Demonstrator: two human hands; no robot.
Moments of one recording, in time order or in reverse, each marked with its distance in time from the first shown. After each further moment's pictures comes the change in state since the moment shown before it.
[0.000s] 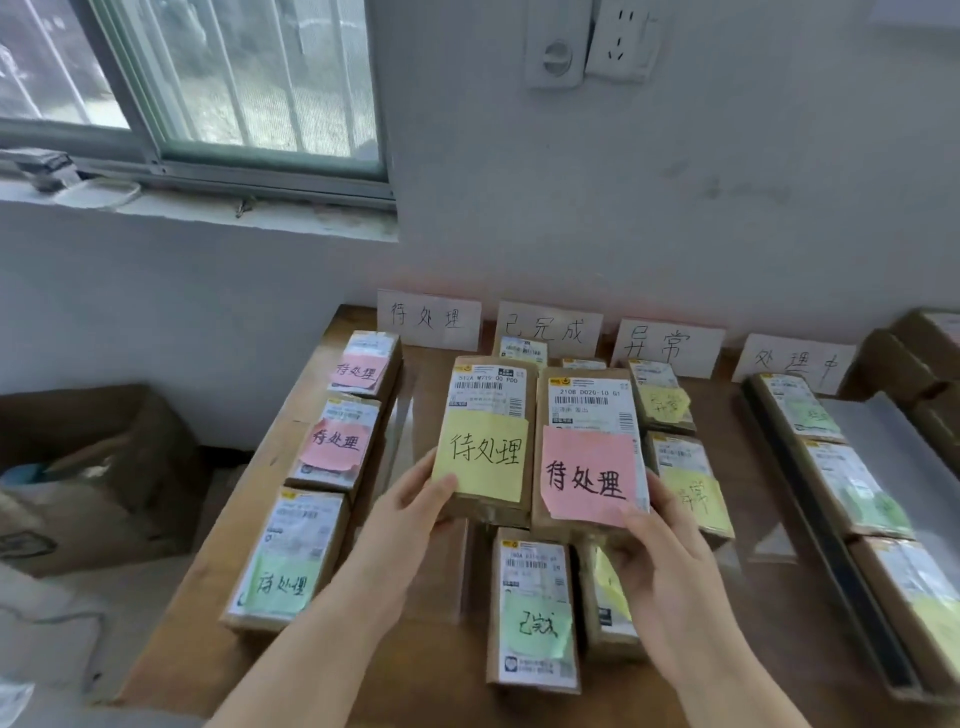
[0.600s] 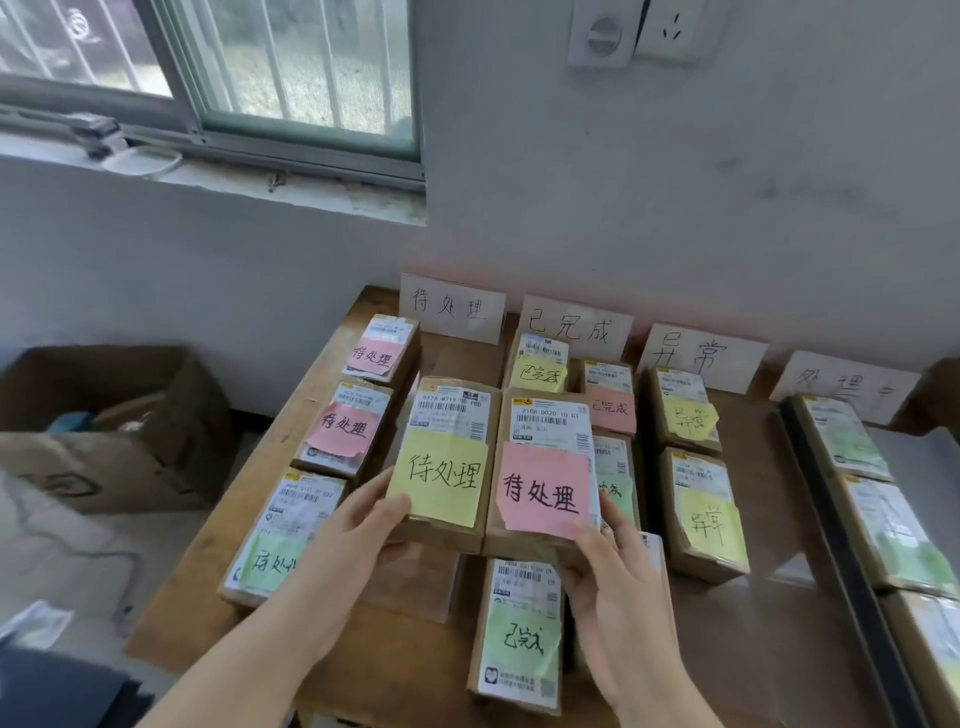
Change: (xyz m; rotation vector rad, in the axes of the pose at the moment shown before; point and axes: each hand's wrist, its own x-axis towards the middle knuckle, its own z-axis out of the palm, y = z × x) left_hand -0.011 -0.004 -0.020 0.017 0.136 -0.061; right_hand 0.017 0.011 0.016 0.060 -0.041 0.129
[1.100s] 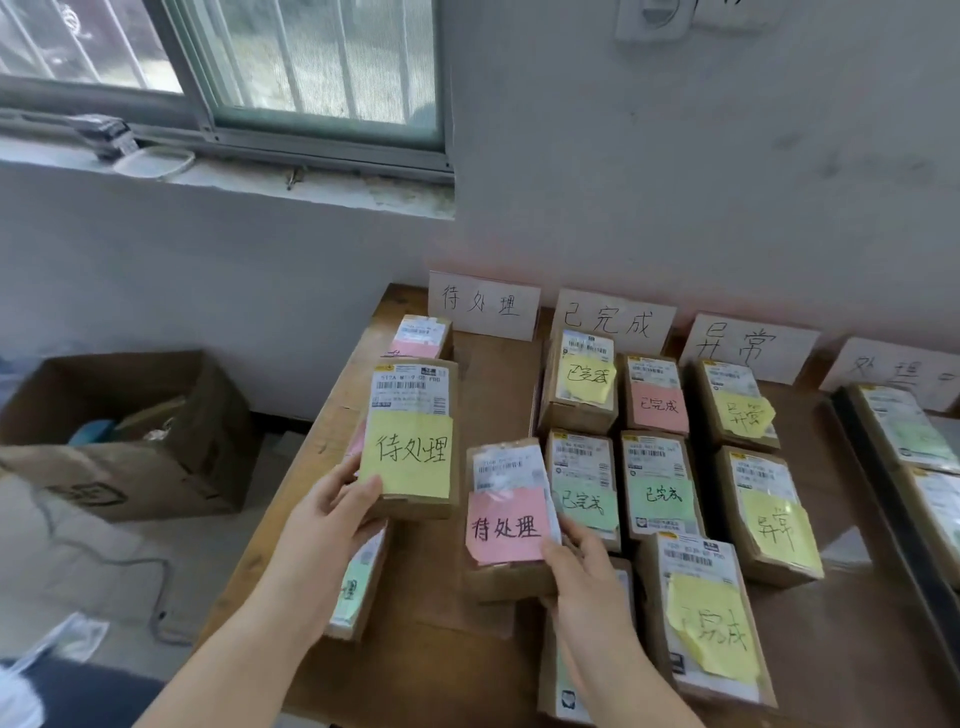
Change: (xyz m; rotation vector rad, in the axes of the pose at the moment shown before) left_hand 0.037 0.018 -0.068 -0.073 0.162 0.040; right_hand 0.039 0.080 0.044 -0.262 0.104 0.157
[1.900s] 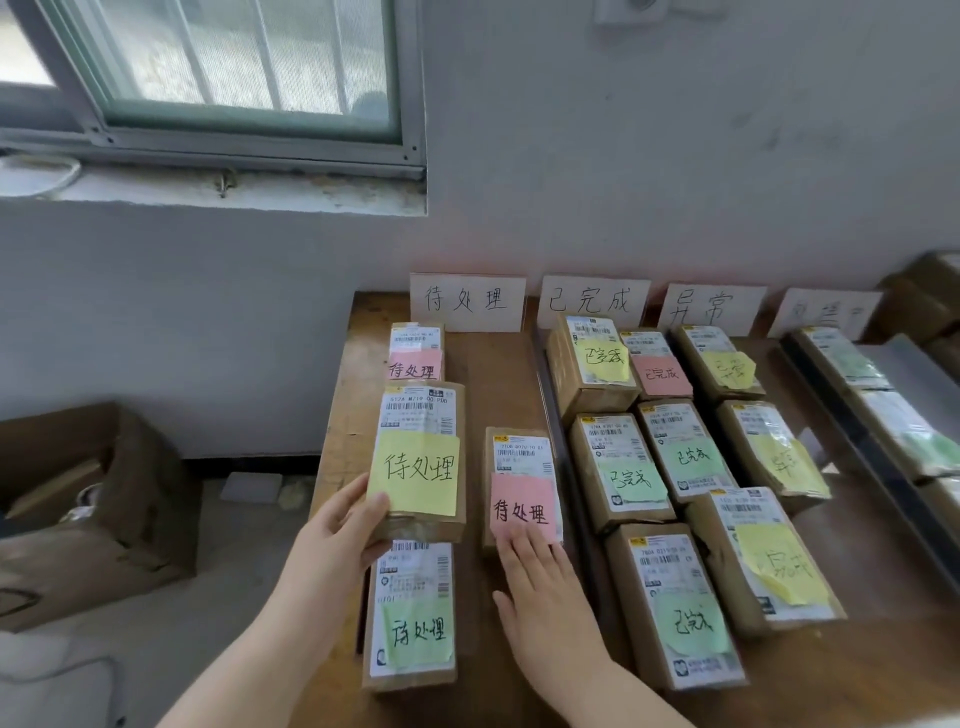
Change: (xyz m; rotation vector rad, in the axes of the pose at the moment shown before) left_hand 0.075 0.009 -0.085 0.094 -0.261 -0.040; right_hand 0.028 0.102 0.080 -1.631 0.105 -0.464
